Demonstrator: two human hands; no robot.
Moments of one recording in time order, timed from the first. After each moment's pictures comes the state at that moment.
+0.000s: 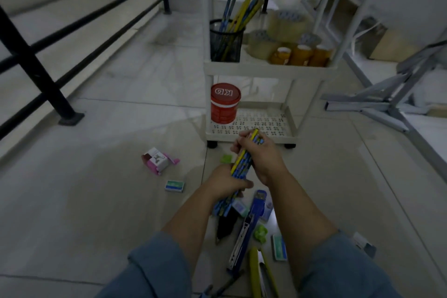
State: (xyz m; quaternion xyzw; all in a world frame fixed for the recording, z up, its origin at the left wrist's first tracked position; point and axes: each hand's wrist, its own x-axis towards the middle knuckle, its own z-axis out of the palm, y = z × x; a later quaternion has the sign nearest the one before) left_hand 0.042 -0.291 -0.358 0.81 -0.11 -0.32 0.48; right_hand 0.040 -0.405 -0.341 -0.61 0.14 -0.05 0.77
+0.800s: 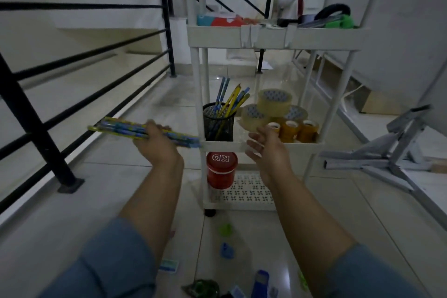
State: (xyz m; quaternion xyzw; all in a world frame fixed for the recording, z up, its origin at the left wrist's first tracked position) left_hand 0.196 -0.269 -0.199 0.35 0.16 0.28 0.88; right_hand 0.132 -0.439 -0.207 -0.52 0.20 -0.14 0.82
